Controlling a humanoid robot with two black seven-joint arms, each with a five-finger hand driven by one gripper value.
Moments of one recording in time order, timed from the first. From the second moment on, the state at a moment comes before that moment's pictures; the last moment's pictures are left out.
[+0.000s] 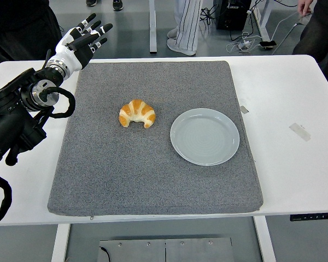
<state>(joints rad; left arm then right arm) -1.08 0.10 -0.67 -0.34 0.02 -0.21 -0.14 -0.13 0.00 0.07 0.15 -0.08 -0.05 0.23</state>
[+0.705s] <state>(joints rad) -1.08 0.12 -0.67 -0.37 0.02 -0.21 -0.14 -0.13 0.00 0.07 0.15 -0.08 -0.05 0.23</state>
